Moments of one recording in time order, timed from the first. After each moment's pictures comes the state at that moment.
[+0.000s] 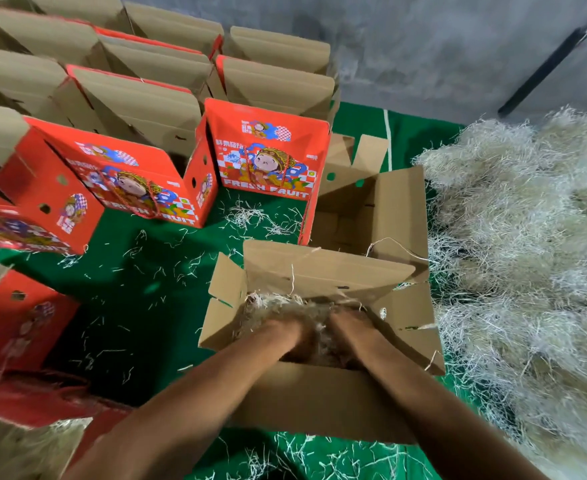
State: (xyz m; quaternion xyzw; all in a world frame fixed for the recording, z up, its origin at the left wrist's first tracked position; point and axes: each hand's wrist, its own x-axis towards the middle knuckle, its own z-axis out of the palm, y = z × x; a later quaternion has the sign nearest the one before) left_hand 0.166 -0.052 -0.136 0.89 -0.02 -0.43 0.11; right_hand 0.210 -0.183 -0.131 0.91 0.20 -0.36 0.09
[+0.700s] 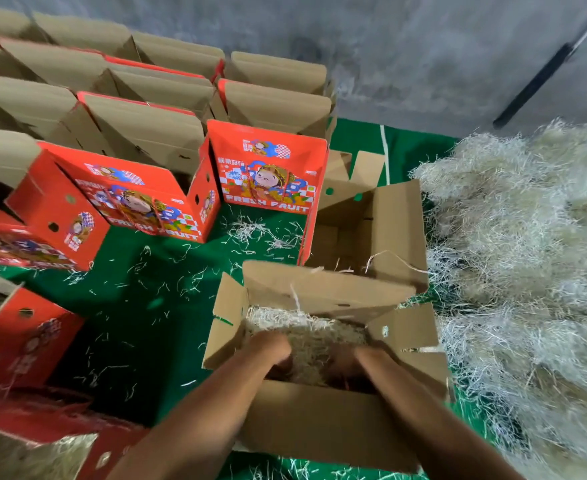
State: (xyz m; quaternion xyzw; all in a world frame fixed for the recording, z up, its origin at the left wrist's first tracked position) left_hand 0.163 -0.028 -0.131 0.87 0.02 -0.50 0.01; right_hand 0.194 -0.192 -0.128 0.80 0.12 -0.58 -0.04
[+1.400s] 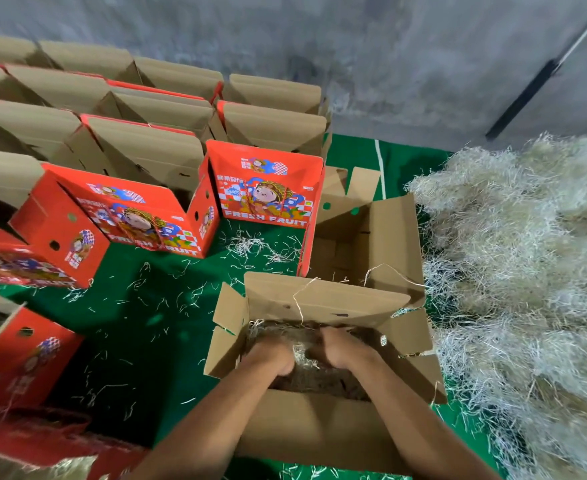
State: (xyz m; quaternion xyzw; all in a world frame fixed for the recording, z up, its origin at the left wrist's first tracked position) left_hand 0.168 -0.025 -0.128 0.91 0.07 -0.40 0.06; right_hand 0.209 -0.167 -0.116 0.91 0.11 -0.37 -0.13
